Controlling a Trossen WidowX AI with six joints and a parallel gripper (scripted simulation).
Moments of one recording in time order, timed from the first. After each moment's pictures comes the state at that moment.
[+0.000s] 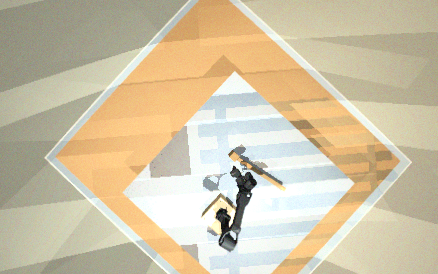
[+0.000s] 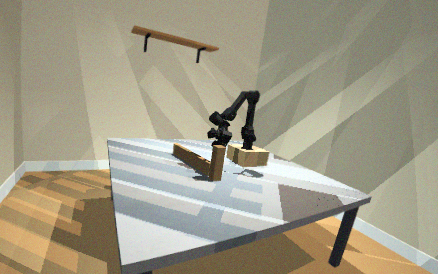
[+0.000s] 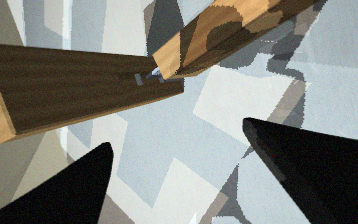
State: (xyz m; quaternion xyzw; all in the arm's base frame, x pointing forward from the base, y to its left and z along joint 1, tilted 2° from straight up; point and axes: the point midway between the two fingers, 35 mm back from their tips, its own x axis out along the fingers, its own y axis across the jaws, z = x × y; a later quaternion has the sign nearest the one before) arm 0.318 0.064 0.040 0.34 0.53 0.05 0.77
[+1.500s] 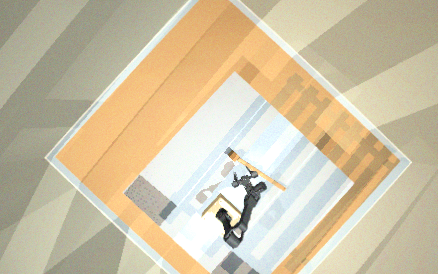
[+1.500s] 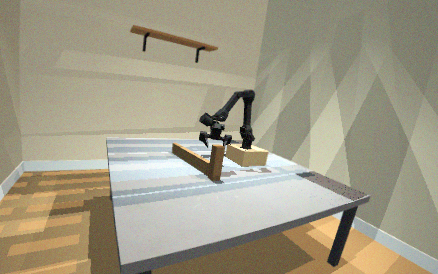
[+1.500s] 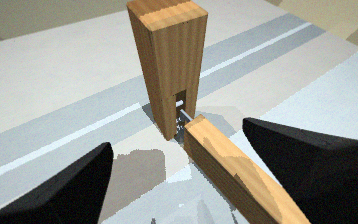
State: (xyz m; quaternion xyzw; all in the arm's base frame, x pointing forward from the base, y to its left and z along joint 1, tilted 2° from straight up) arm 0.332 0.044 0.057 -0.17 0.25 0.46 0.84
